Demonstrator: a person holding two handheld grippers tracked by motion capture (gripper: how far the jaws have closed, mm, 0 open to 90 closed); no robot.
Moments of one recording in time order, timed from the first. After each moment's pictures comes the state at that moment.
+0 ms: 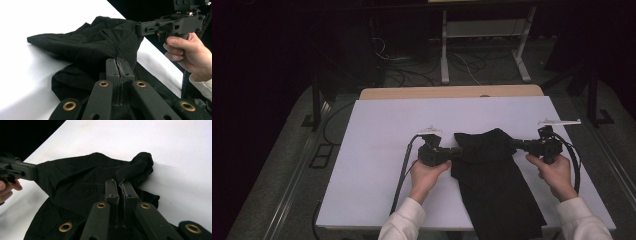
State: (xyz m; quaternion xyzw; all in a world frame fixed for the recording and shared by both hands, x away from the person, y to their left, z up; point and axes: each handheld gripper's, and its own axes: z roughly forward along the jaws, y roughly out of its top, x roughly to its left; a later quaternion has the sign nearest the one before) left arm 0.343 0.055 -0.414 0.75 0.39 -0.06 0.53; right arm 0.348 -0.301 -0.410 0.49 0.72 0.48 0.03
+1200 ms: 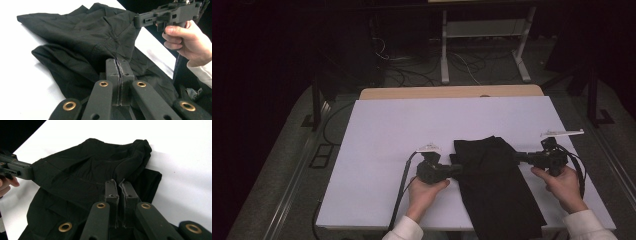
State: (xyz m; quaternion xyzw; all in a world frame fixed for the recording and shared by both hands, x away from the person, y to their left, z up) left arm 0.306 0.060 -0.437 0.76 0.38 -0.08 0.52; right arm 0.322 -0.306 -0.420 0.49 0.75 0.45 0.01
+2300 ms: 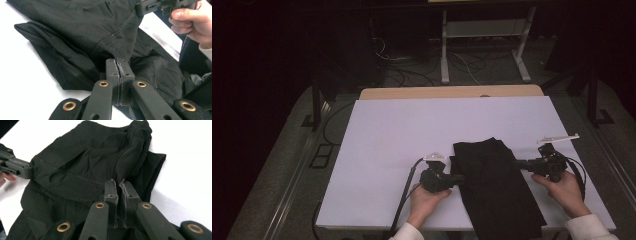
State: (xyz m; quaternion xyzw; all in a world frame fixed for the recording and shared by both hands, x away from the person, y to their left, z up) left arm 0.295 0.051 -0.452 0.79 0.37 -0.08 0.48; right arm 0.313 -0.303 -0.430 0.49 0.77 0.40 0.01
